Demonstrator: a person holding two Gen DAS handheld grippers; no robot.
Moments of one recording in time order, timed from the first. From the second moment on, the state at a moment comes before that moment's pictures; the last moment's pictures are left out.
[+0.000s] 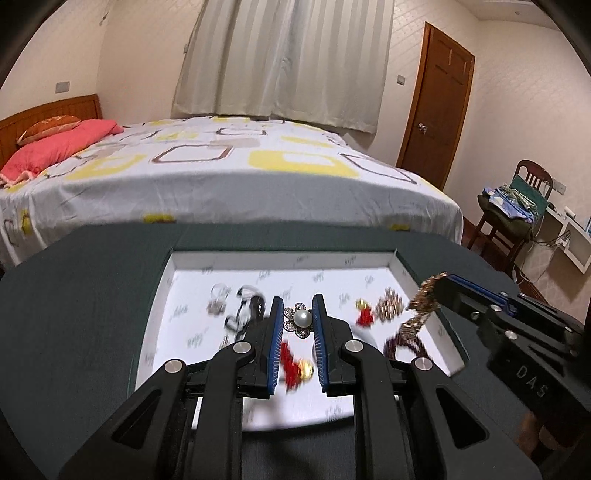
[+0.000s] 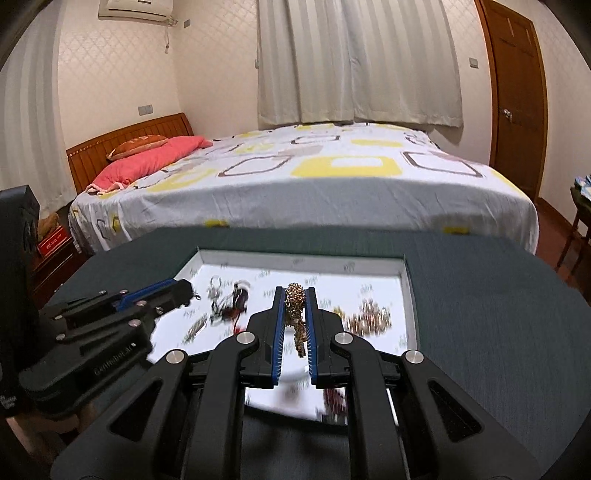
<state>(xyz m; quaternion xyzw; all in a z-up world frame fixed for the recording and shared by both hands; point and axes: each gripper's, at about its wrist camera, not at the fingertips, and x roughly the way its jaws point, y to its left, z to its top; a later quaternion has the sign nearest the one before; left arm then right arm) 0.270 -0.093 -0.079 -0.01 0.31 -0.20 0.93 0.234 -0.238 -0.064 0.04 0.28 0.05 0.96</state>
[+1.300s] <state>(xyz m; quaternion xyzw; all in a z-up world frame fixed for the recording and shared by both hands) 0.394 -0.139 -0.138 0.00 0.42 -0.18 0.89 0.370 -0.258 -0.125 0.06 0.38 0.02 0.92</state>
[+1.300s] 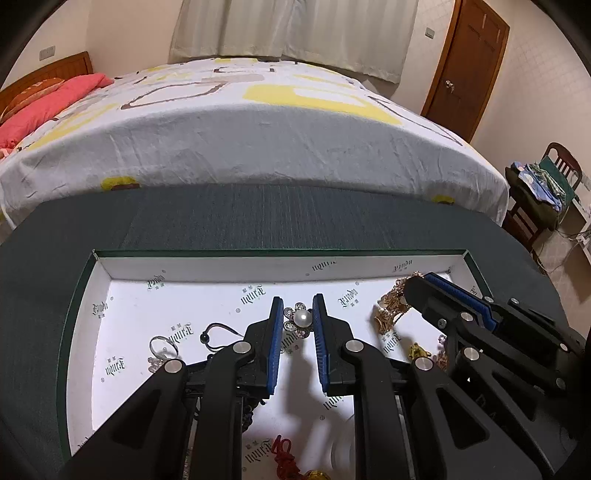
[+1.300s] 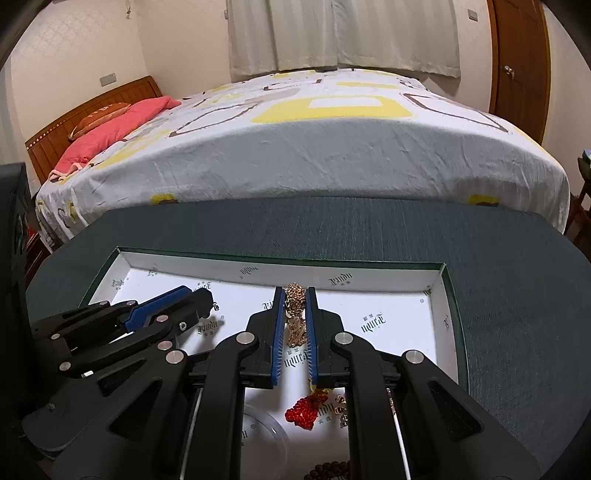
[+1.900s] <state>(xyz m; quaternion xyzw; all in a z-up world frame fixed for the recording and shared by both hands) 0.397 -0.132 -0.142 -0.02 0.44 -0.16 0.88 0.370 -0.264 -0.125 0.07 0.38 0.01 0.92</state>
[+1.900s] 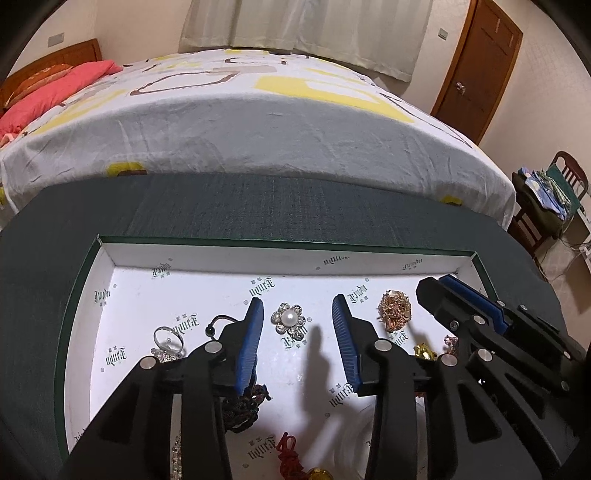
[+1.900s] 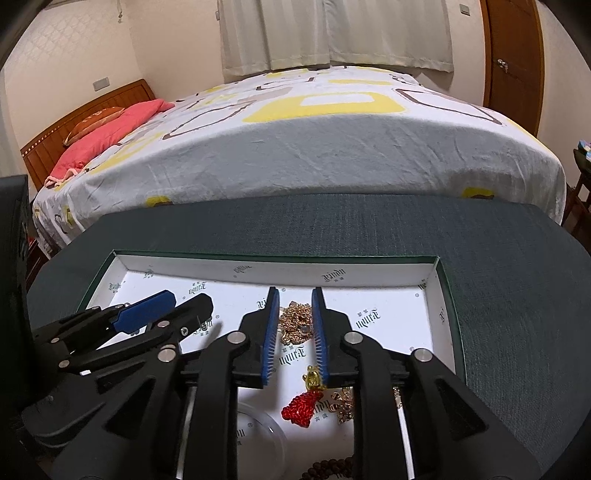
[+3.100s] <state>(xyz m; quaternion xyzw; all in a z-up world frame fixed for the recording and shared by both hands) 0.222 -0.063 -0.041 -0.01 0.32 -0.11 0.94 0.190 -0.251 -0.034 0.03 0.30 -0.01 0.95</state>
